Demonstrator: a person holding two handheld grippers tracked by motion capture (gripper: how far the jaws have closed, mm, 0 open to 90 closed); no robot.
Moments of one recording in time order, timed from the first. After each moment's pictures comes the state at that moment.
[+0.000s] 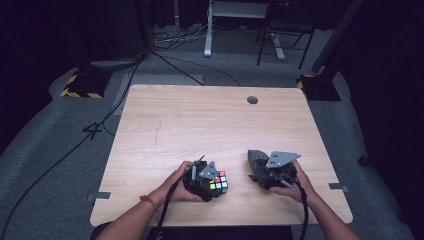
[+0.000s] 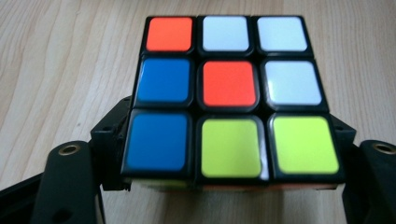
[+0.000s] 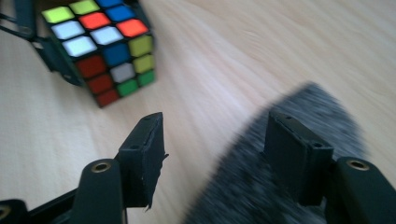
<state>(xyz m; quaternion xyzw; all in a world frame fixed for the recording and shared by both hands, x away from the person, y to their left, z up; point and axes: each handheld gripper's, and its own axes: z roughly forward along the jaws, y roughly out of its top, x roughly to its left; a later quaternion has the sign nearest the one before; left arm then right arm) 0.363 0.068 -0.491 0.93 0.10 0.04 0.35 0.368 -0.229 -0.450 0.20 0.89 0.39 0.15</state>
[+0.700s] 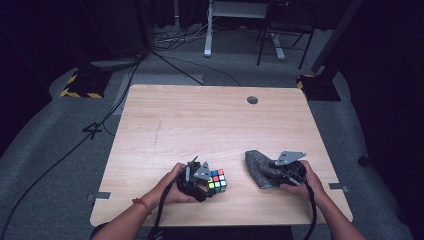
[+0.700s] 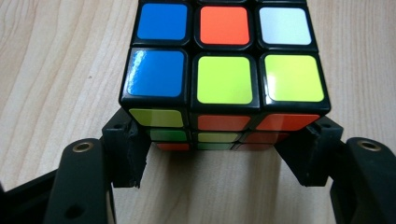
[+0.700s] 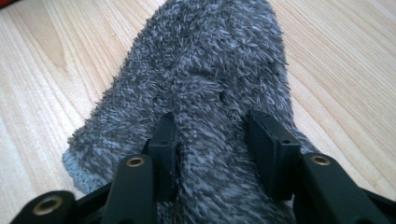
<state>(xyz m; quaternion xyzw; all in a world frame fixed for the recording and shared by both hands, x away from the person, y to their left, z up) 0.357 0.082 -0.491 0.93 0.12 0.04 0.34 0.385 -0.265 -0.480 0.25 0.91 0.31 0.15</state>
